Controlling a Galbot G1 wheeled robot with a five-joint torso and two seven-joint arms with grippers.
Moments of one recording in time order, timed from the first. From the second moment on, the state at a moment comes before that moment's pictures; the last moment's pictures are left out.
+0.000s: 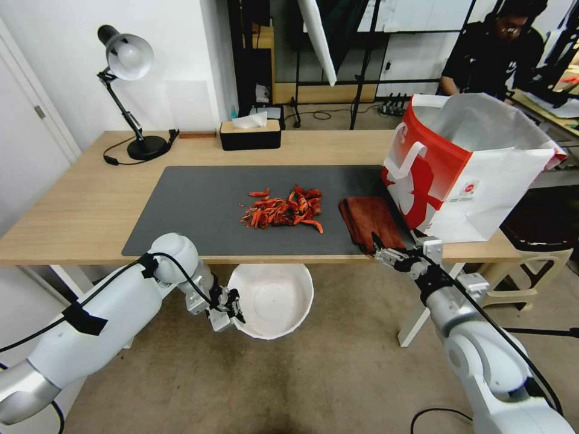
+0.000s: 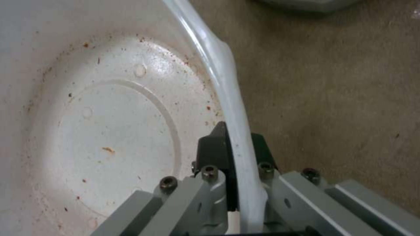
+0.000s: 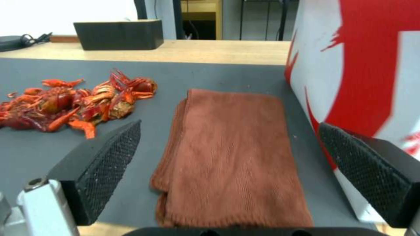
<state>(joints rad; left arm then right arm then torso) 0.62 -0.85 0.19 -1.58 0.51 -0.64 1.32 -1.33 1.20 0.55 2.06 0.38 -0.33 -0.03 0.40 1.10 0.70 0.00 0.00</state>
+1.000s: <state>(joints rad) 0.66 -0.85 0.17 -1.58 0.54 -0.65 1.30 -1.03 1.14 0.38 1.91 0.61 -0.61 0.22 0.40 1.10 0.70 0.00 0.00</state>
